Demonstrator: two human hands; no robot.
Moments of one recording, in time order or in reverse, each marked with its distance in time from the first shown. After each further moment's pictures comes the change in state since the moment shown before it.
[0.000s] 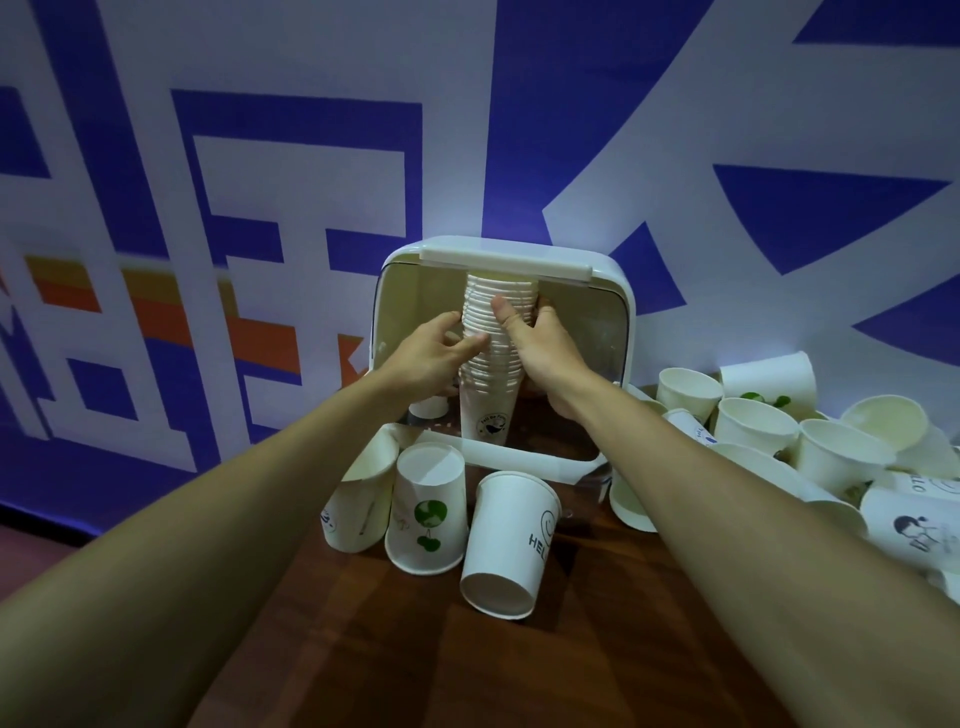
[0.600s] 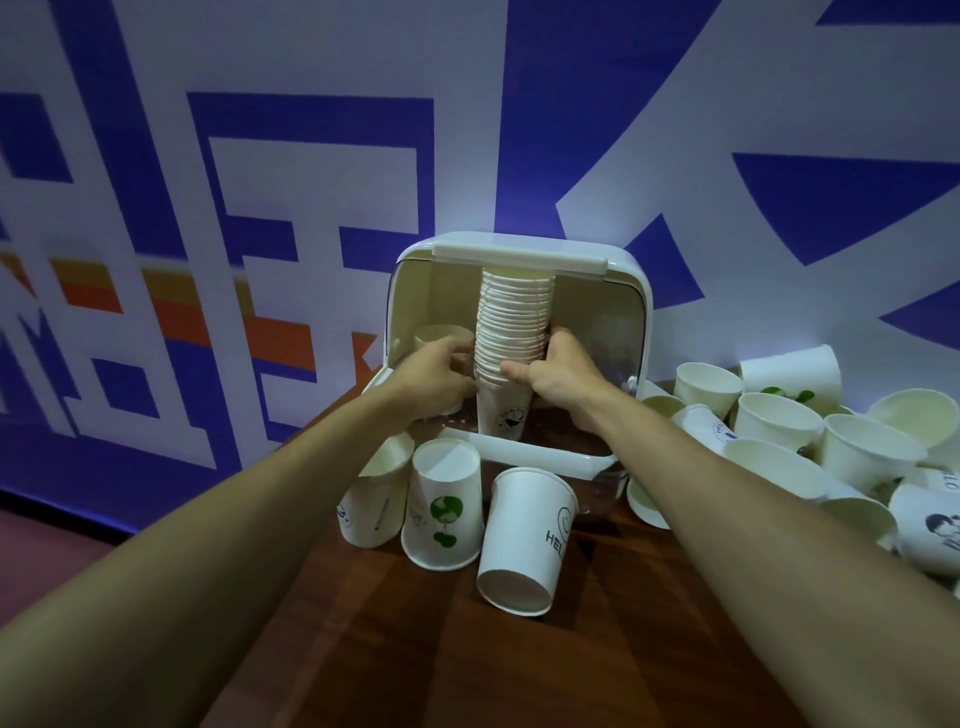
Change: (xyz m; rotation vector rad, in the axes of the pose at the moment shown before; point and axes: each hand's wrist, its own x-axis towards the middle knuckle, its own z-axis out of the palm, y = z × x) left_hand -0.003 -0.022 -0.001 0.144 -0.023 -0.036; right_hand 0.003 0.029 0.000 -0.133 -0.068 0.029
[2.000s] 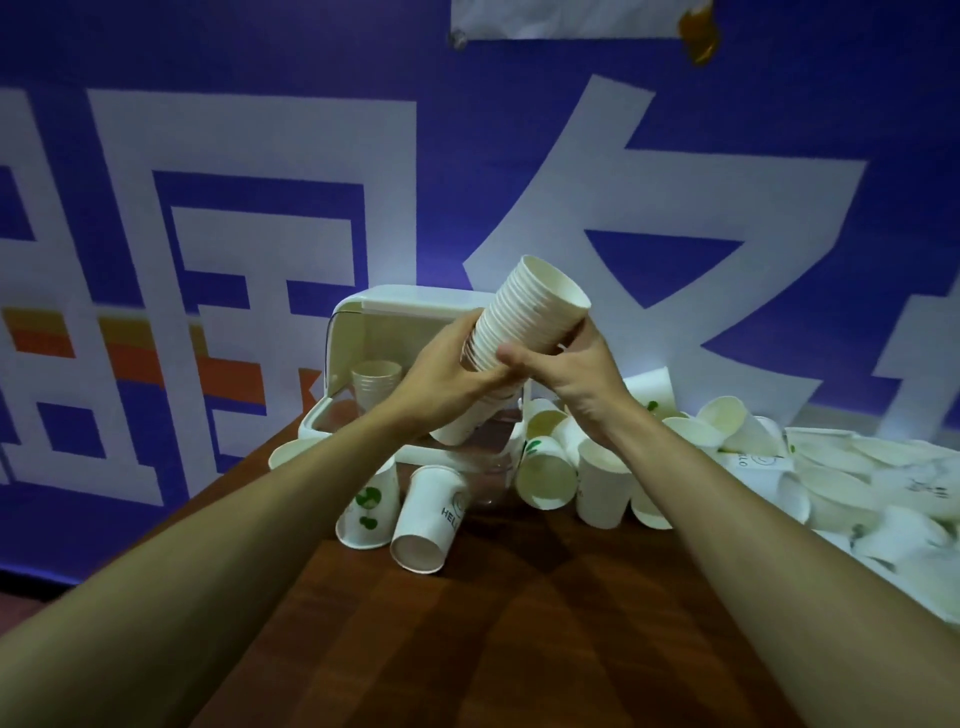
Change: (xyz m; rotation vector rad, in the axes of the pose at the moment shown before) left_hand -0.079 0.124 0.047 -0.153 0.065 0.487; right_hand -0.125 -0.052 -0.116 0.390 0.185 -0.253
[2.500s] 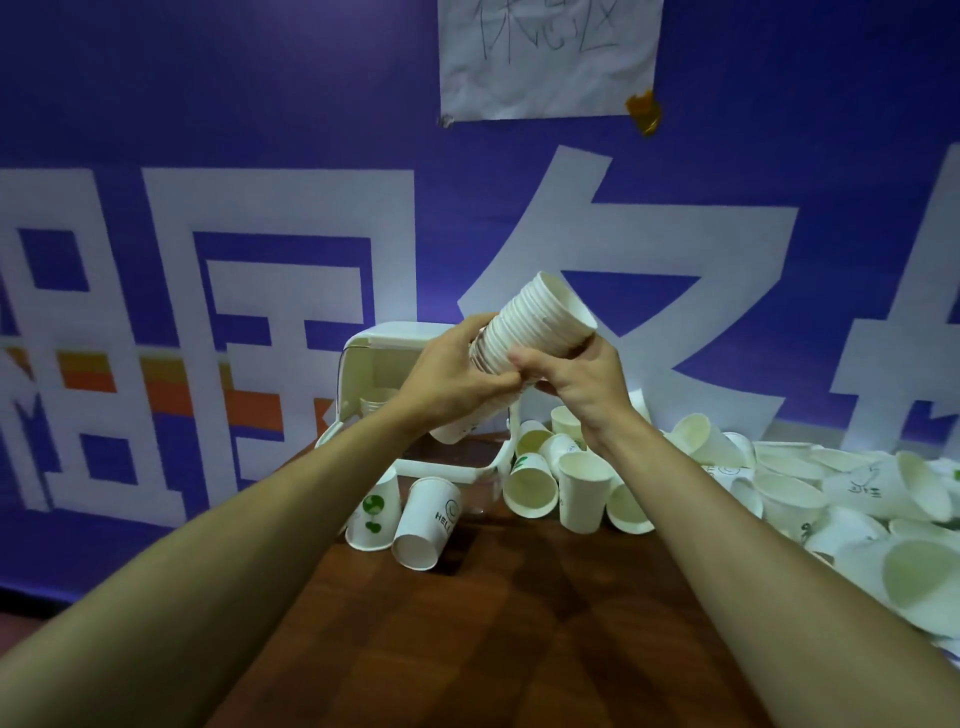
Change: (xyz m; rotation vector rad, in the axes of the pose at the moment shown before) left_hand -0.014 0.069 0.001 0.227 0.072 0.089; right_hand -0.037 -0.051 -0.023 0.091 0.072 -0.036
